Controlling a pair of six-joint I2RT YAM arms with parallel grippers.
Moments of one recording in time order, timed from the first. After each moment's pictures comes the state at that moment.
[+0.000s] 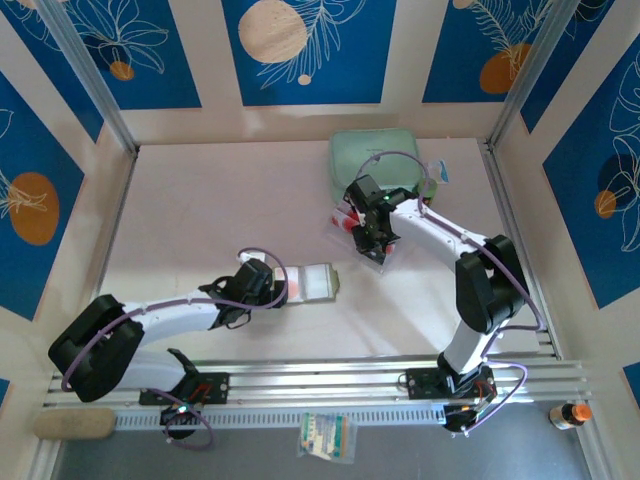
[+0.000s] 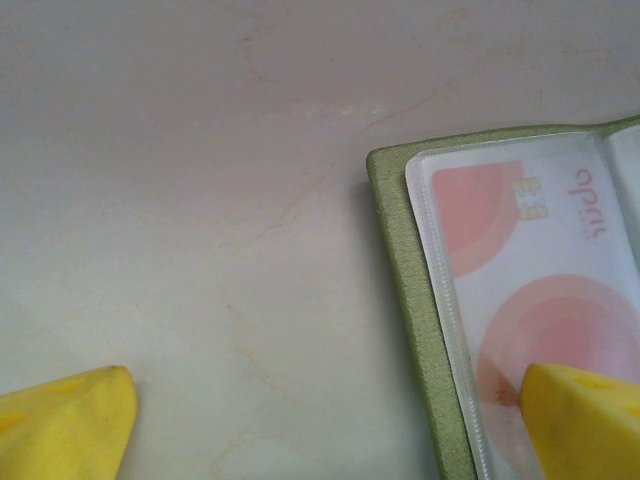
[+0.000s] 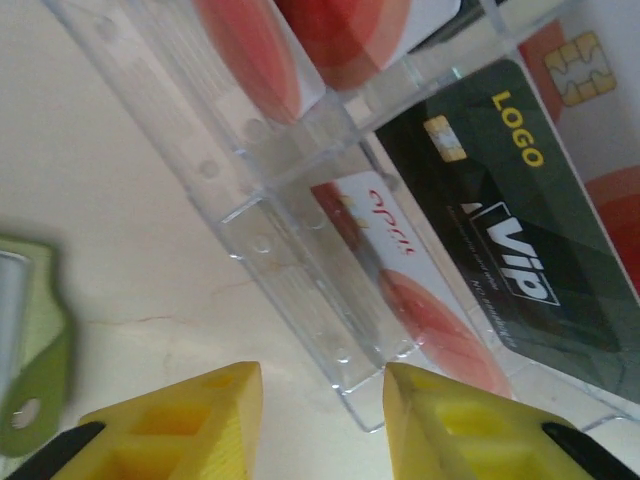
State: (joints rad) left arm -0.74 1.31 0.46 -0.10 -0.25 -0.60; right arm 0.54 1.72 1.30 -0.91 0.16 0.17
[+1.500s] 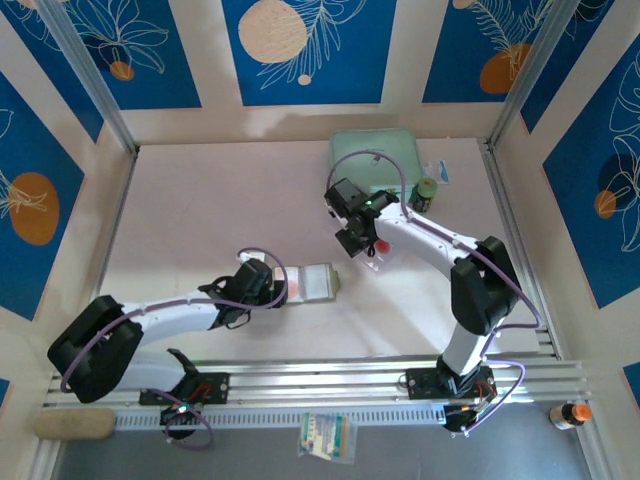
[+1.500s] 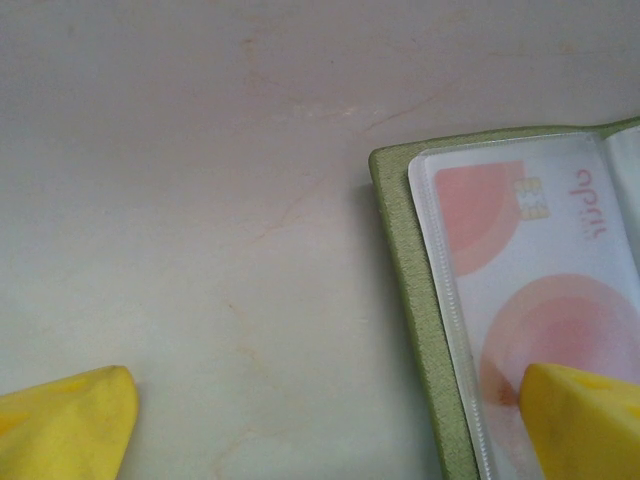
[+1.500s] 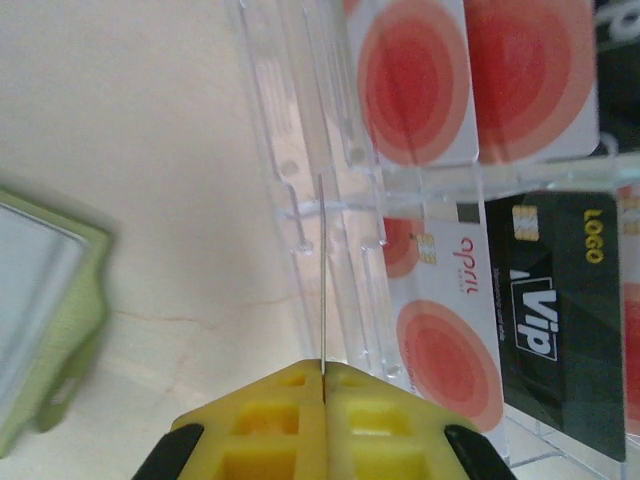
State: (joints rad) left arm -0.74 1.30 0.46 -0.10 -0.25 -0.60; right arm 0.67 1.71 1.38 -0.92 0.26 0.02
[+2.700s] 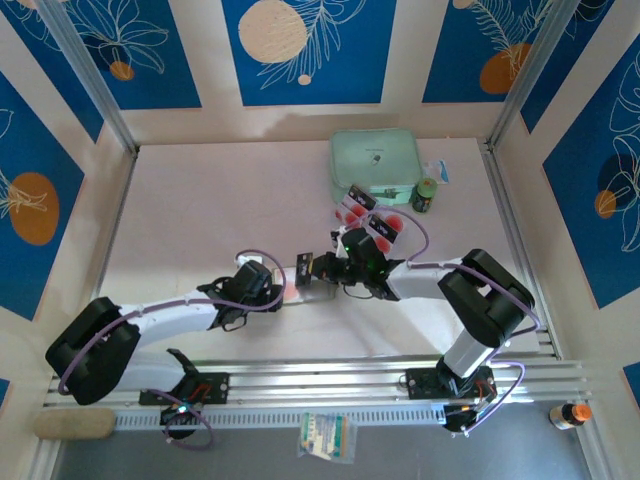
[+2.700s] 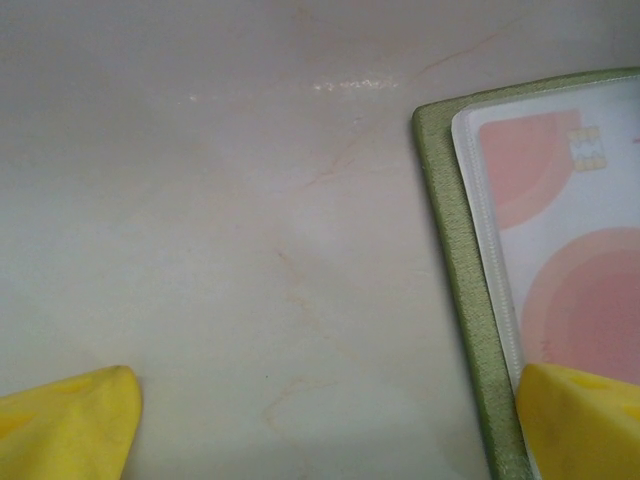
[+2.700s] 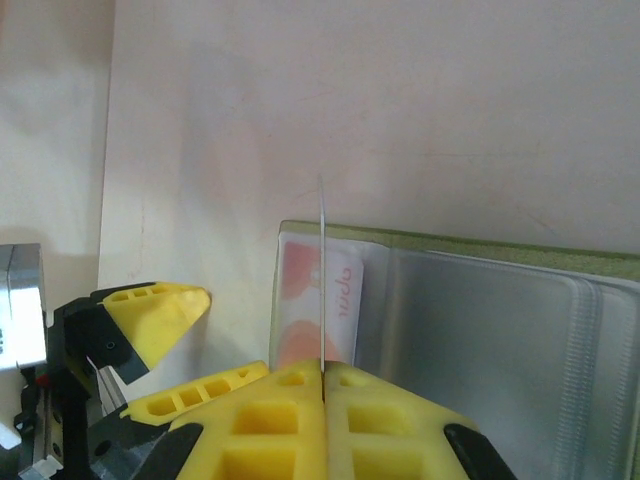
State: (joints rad) left arm -0.74 1.29 0.46 -0.20 -0.26 -0.60; right arm 0.71 1.63 0.65 0.35 -0.35 0.92
